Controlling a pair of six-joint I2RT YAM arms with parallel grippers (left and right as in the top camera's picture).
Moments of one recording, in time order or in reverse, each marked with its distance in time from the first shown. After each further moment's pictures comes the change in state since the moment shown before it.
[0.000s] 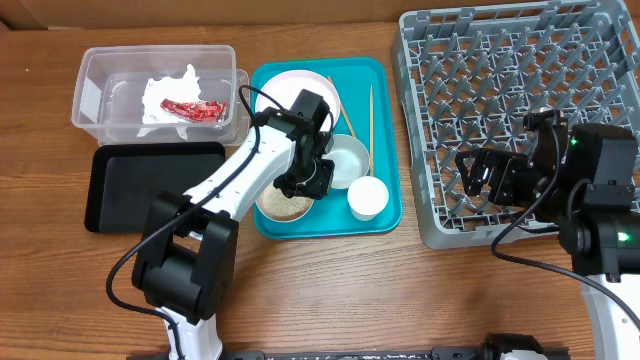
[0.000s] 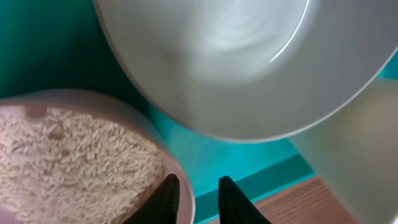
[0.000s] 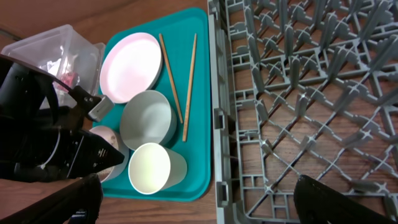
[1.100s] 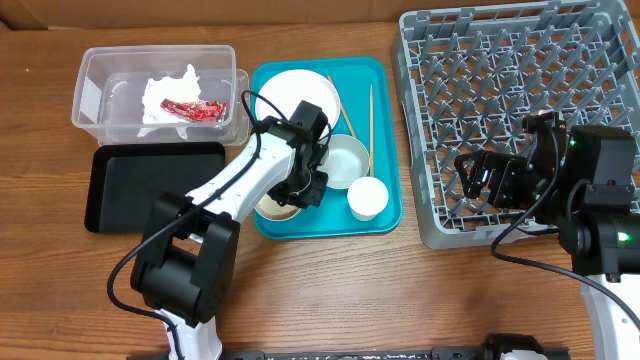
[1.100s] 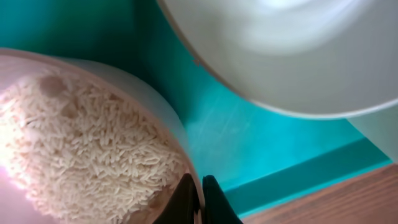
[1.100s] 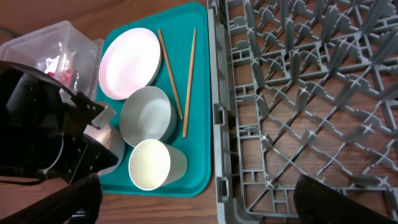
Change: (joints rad) left arm -0.003 -0.011 -0.058 -0.014 -0.099 0.065; right arm 0.000 0.000 0.000 -0.009 -0.001 0.001
